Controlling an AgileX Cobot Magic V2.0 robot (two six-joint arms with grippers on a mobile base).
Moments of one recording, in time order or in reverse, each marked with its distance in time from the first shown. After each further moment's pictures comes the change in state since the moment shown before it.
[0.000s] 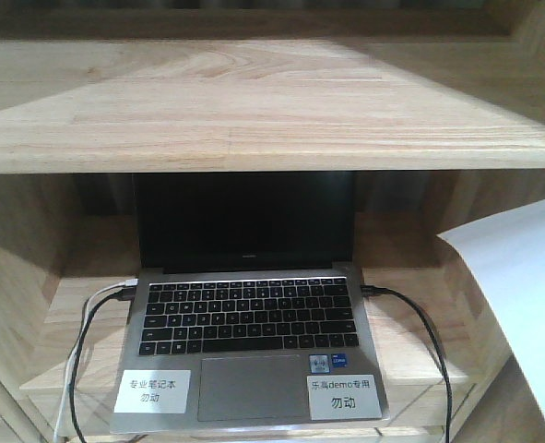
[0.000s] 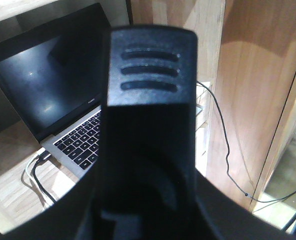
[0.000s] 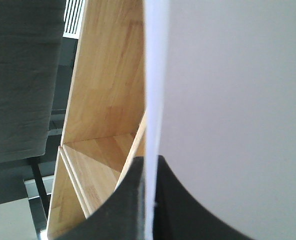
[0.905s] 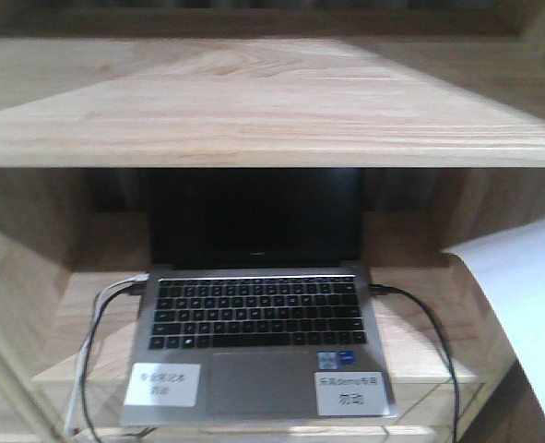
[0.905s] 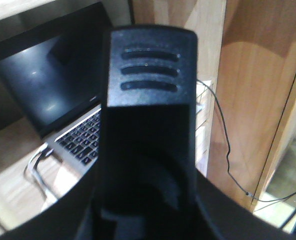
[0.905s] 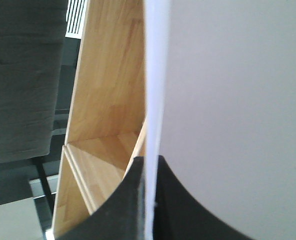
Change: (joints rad) left arm 0.000 0.000 0.000 0.000 0.000 0.000; right arm 0.000 0.000 0.000 -0.001 -0.002 0.003
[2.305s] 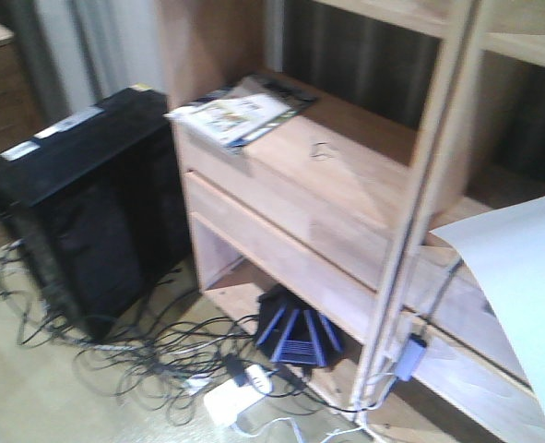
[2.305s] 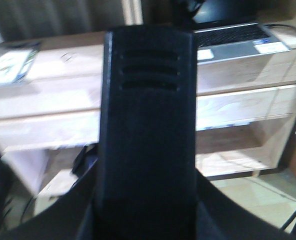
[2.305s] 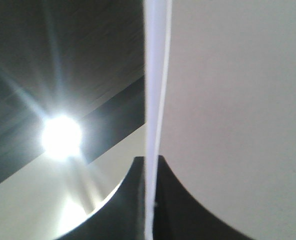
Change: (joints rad) left arm 0.000 0.000 0.000 0.001 -0.001 0.000; right arm 0.000 0.000 0.000 -0.001 0.000 0.000
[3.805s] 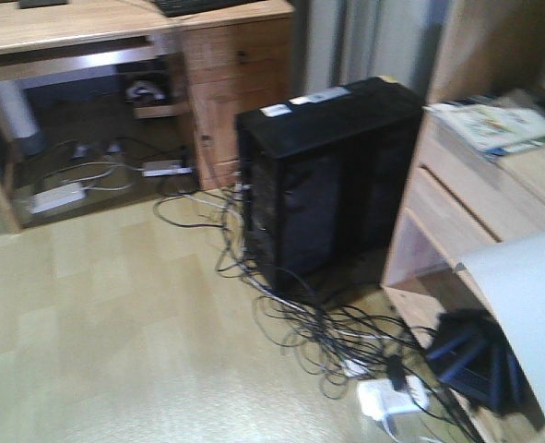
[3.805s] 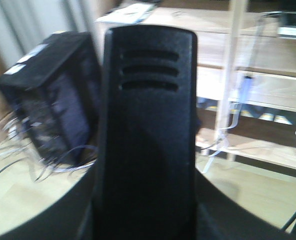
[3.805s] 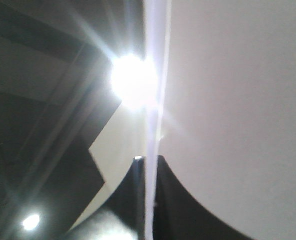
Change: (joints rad) left arm 0.000 0.000 0.000 -0.001 0.000 0.000; right arm 0.000 0.000 0.000 -0.002 -0.001 0.000
